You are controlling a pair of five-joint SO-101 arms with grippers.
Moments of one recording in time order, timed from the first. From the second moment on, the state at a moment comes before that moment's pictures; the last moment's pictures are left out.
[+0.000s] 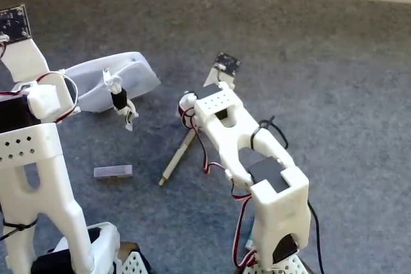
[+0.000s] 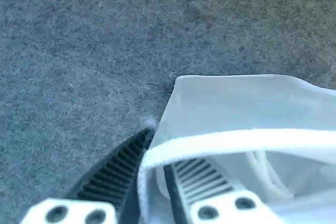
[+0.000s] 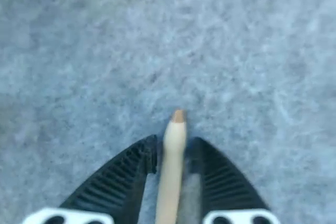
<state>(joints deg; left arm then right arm) -23.5 -28.8 10.7 81.4 9.8 -31.6 23.4 4.8 51.6 -48.5</state>
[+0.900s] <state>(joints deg) -23.5 -28.8 10.7 81.4 9.8 -31.6 13.9 2.2 61.5 -48.5</state>
